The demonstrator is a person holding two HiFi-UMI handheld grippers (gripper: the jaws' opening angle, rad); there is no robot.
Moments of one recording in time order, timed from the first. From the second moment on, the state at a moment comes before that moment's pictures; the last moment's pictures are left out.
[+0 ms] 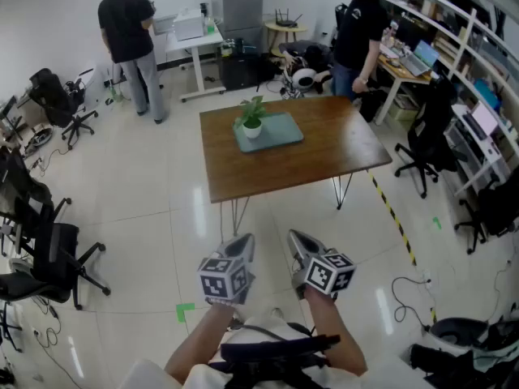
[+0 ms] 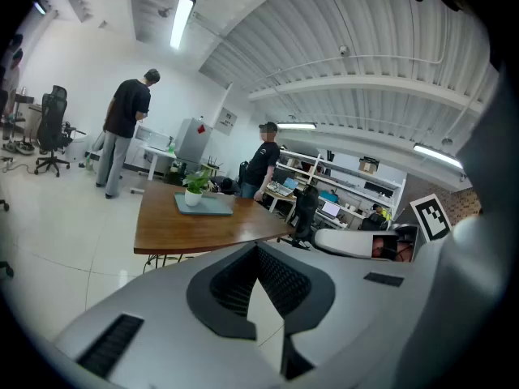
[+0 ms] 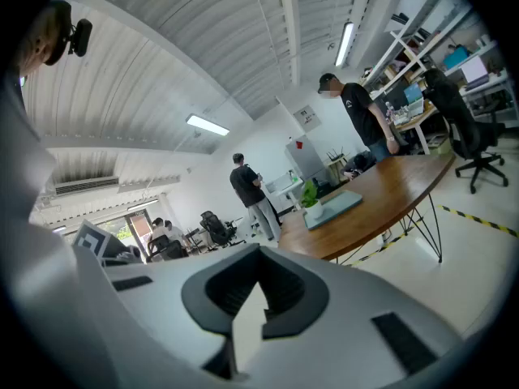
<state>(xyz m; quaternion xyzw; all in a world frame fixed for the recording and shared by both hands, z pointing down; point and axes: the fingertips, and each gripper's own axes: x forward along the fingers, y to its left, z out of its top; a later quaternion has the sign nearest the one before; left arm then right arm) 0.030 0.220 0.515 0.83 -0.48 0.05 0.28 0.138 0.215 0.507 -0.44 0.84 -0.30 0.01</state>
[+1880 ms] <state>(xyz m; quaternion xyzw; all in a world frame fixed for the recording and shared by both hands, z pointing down) 0.007 0.029 0.539 0.82 -0.48 0.05 0.29 0.112 0.007 0.523 -0.44 0.85 -0.31 0.02</state>
